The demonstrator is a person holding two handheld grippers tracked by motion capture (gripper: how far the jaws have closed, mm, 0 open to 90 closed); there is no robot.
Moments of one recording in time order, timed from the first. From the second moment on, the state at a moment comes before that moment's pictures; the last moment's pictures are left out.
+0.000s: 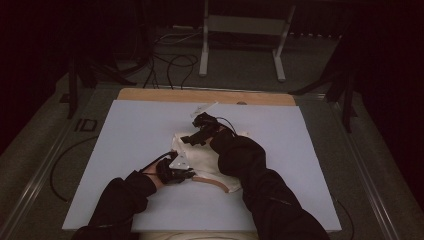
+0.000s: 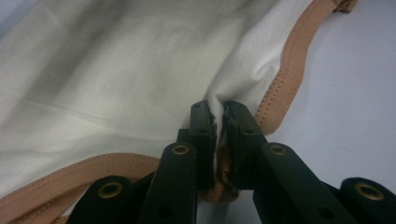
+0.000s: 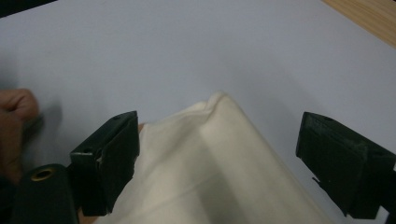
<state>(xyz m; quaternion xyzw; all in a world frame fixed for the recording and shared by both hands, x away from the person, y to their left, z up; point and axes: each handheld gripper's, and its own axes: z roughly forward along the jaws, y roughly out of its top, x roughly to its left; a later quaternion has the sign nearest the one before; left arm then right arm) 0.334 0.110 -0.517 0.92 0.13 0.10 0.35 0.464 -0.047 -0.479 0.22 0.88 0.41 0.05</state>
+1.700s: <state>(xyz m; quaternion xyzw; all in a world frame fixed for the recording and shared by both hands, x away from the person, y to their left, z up) 0.330 0.110 -0.514 0.92 0.12 0.10 0.35 0.484 0.006 -0.501 0.23 0.90 0.36 0.07</state>
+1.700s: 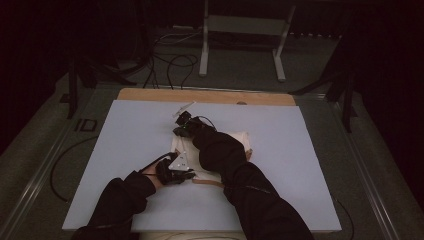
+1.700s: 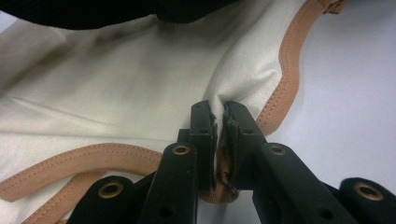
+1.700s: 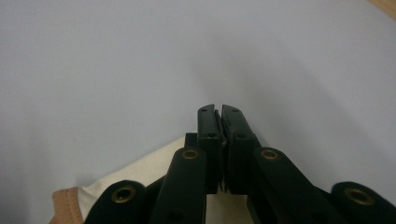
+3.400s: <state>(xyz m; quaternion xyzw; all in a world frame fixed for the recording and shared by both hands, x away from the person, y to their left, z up) 0.328 0.099 -0.480 0.93 0.08 0.12 0.33 0.475 -0.039 -0.450 0.23 0.88 0.39 0.10</state>
